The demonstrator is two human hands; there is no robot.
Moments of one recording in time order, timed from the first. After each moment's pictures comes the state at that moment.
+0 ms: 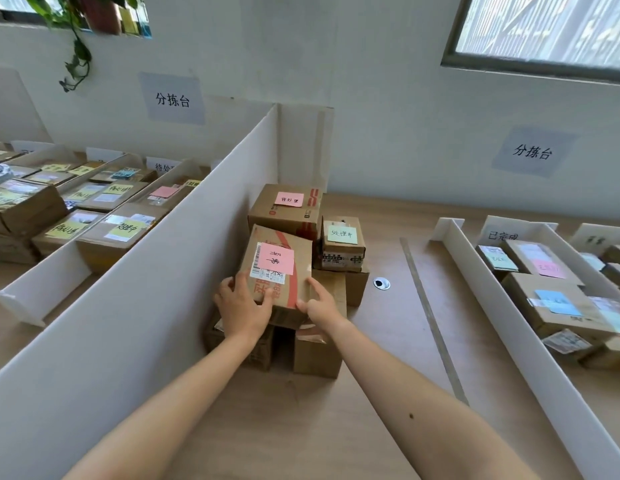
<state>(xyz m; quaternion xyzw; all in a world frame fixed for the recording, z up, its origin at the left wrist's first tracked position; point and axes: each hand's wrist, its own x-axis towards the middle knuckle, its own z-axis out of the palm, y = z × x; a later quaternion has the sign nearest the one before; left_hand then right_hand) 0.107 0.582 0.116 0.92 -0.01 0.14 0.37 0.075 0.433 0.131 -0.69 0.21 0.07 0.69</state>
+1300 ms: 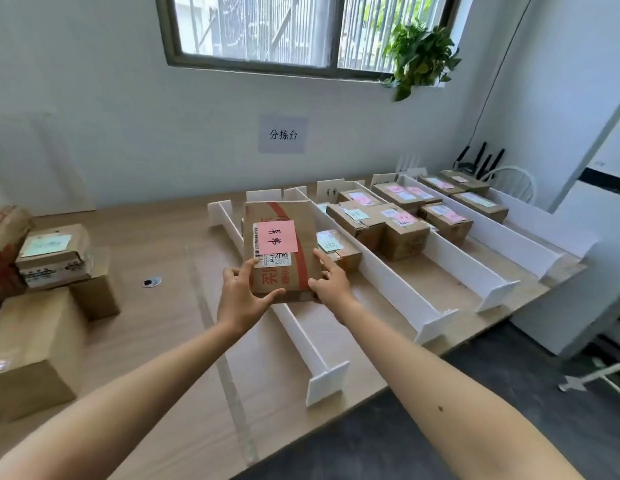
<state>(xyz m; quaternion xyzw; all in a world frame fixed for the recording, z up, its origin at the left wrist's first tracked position) -0.180 0.165 0.161 0.81 -0.36 0.01 0.46 -0.292 0.028 0.180 -0.69 0.33 -0.23 0.60</state>
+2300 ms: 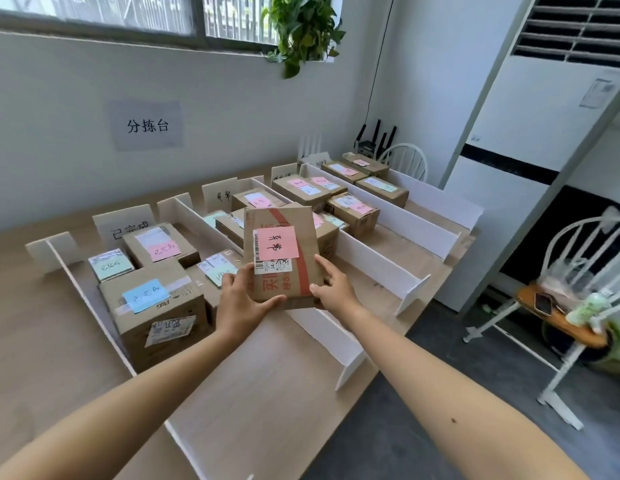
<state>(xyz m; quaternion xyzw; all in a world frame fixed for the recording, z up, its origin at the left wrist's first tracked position) -0.210 -0.124 0.149 0.75 -0.46 -0.11 0.47 -0.366 -0.222 0.172 -0.64 0.45 -0.29 0.54</state>
